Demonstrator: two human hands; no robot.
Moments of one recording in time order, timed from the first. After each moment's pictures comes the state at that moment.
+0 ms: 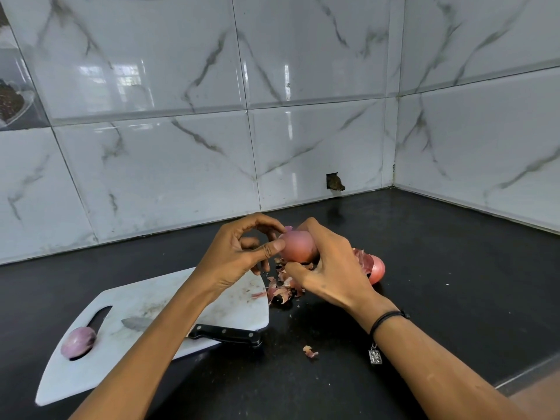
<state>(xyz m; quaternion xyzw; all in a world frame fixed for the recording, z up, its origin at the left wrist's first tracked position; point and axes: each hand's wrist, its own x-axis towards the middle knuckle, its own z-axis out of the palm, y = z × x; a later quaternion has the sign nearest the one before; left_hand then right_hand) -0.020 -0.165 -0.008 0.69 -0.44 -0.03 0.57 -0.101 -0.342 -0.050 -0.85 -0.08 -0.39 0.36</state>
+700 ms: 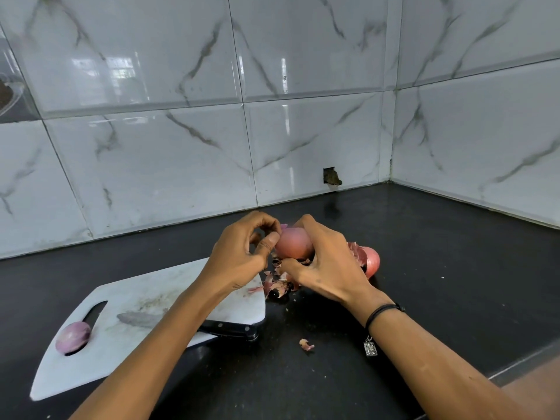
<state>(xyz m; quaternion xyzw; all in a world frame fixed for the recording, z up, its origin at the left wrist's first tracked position) -0.018 -0.178 -0.021 0.76 -0.44 0.09 0.47 -0.103 -0.341 -0.050 -0.87 -0.05 -0.37 0.33</state>
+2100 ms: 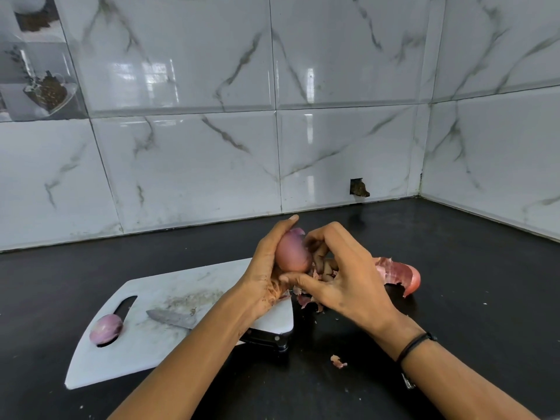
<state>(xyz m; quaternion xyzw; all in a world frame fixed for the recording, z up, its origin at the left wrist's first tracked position) -0.041 -0.187 -0.010 0.50 -0.15 -0.26 0.81 -0.108 -0.315 -0.042 -0.83 -0.16 -0.44 0.32</state>
